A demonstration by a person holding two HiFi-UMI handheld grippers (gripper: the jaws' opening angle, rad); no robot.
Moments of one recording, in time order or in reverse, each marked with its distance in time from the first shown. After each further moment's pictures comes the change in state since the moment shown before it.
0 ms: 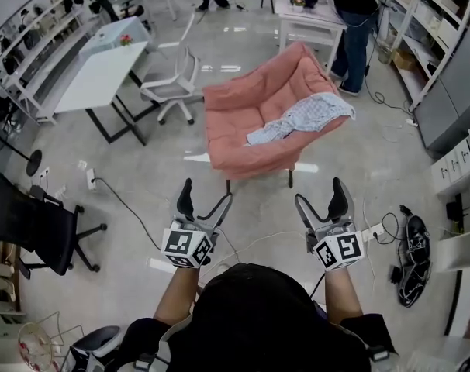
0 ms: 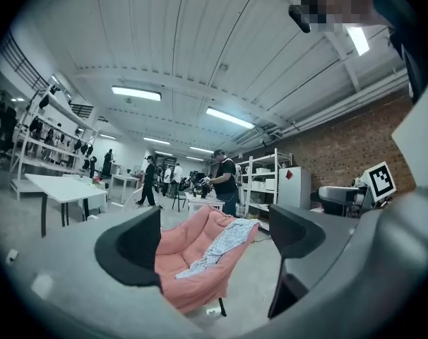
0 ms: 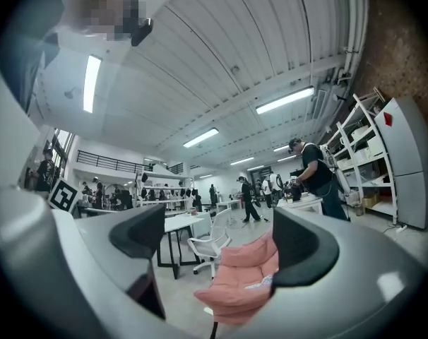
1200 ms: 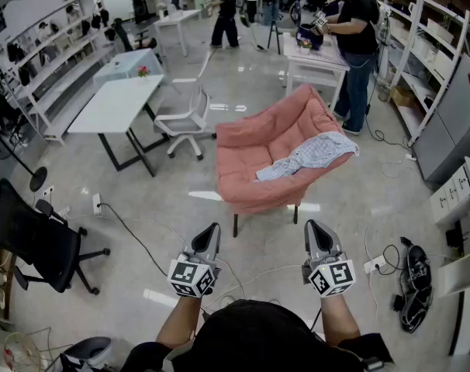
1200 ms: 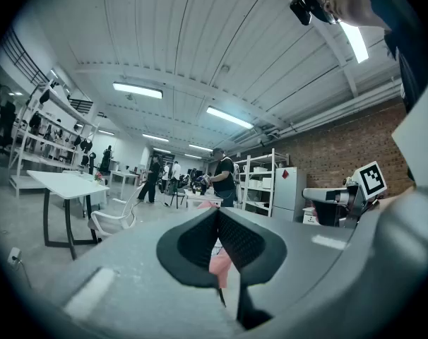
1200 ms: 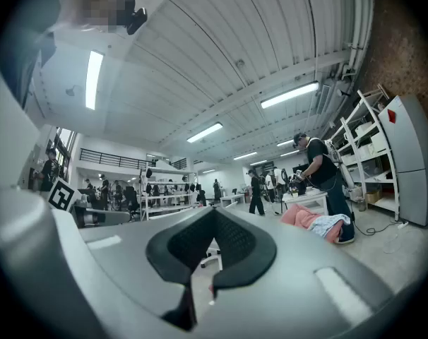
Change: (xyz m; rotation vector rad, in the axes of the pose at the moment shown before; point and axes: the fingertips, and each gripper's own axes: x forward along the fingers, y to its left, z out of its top) left arm -0.061 0.029 -0.004 -0.018 0.023 -0.022; right arm 0.001 0.063 -0.016 0.005 0.053 0.024
